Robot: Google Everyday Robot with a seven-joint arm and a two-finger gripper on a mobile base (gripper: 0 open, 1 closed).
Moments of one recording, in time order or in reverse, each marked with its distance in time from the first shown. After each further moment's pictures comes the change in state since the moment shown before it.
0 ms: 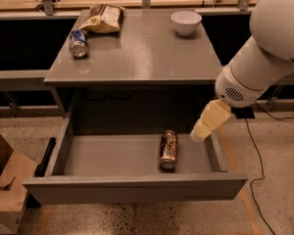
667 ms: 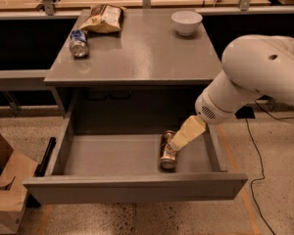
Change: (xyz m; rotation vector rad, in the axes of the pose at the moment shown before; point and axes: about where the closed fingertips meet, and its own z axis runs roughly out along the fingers) arm -0.011 0.016 0.081 -0.077 -0.032 0.138
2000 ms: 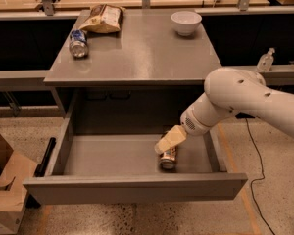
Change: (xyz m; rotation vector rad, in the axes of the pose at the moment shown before) arm -0.007 -0.001 0.097 -0.117 -0.038 0.172
